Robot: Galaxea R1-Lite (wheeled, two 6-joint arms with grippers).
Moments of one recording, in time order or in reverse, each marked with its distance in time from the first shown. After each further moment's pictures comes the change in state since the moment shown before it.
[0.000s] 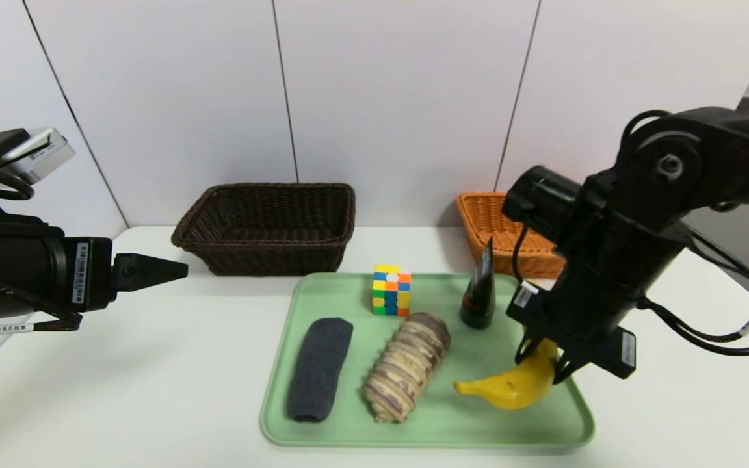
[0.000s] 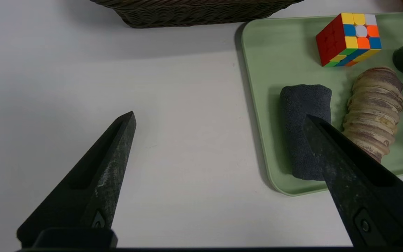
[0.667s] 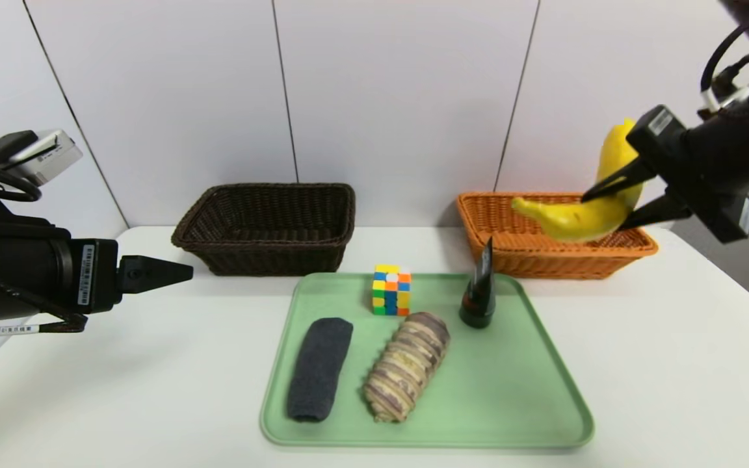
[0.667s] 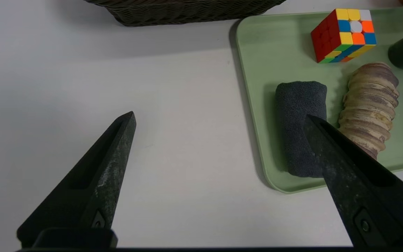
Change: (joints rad) left arm -0.015 0.007 0.001 0.000 -0.008 -0.001; right arm -0.195 -0.220 -0.314 -0.056 0.010 -0.037
